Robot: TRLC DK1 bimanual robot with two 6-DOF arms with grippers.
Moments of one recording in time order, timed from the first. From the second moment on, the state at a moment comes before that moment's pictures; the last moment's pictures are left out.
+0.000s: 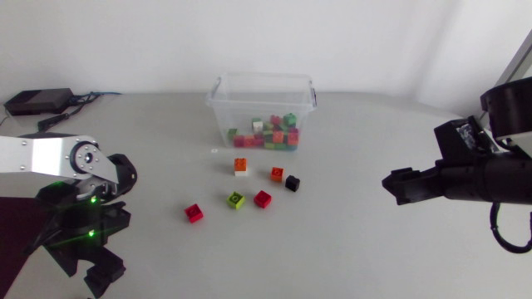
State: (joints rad) left arm -0.14 1.61 0.81 -1.24 -0.21 0.23; right arm 0.14 0.99 0.74 -0.61 -0.05 -0.05
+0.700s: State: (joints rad) left arm -0.10 1.91 0.80 -1.15 -0.12 0.18; right arm 0.15 1.00 0.74 -0.60 -0.05 -0.05
